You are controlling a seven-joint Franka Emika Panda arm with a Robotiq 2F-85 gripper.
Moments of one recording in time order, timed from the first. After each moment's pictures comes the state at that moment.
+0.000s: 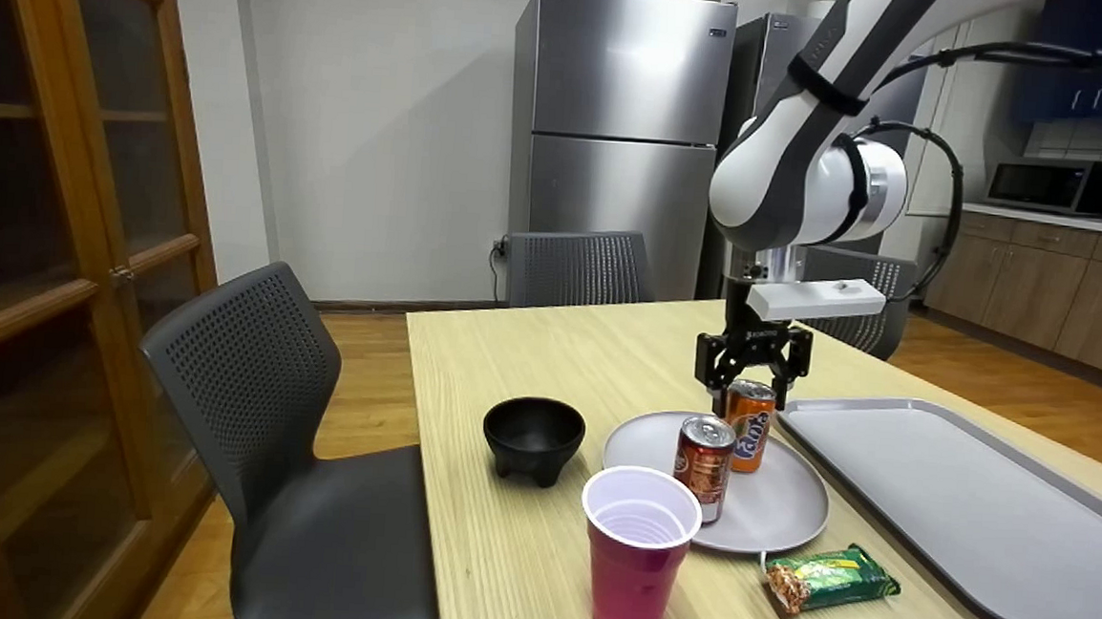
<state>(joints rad) 0.04 0.46 -0.06 -2.14 -0.06 2.53 0.06</state>
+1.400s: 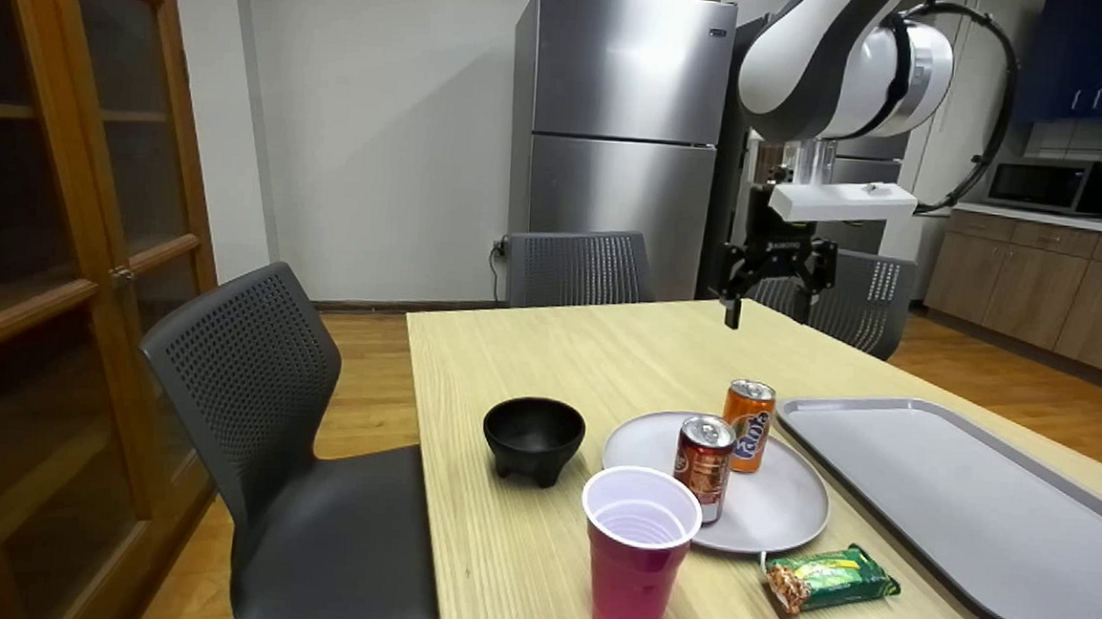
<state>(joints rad) 0.04 0.26 -0.08 -2.15 -0.09 2.41 0.09</state>
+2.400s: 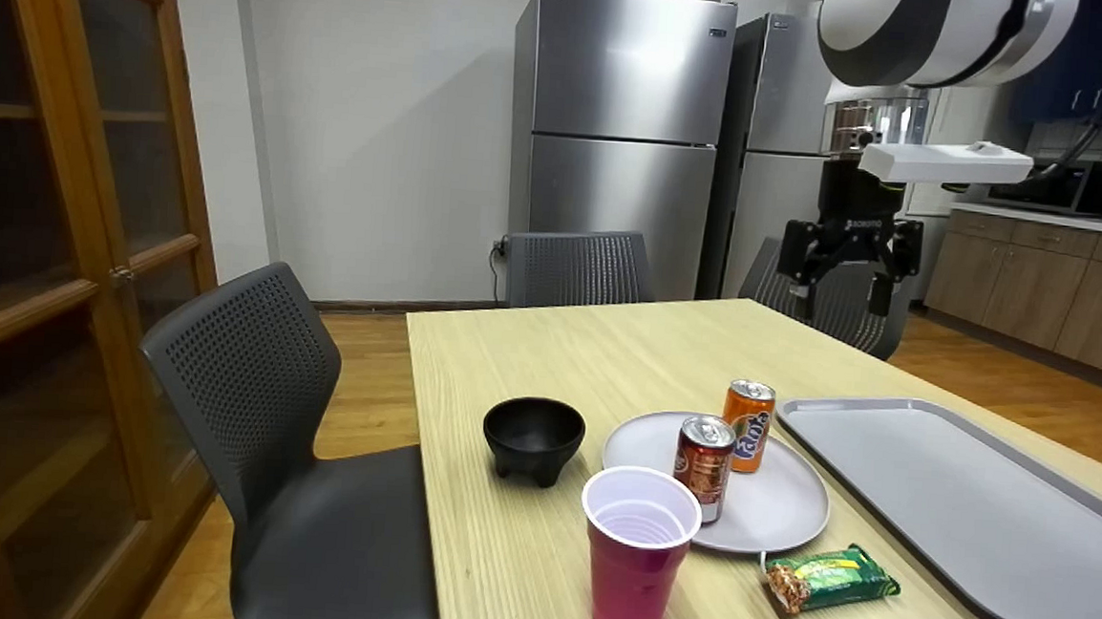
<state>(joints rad) -0.03 0.04 -0.08 -2.32 -0.08 2.30 0.02</state>
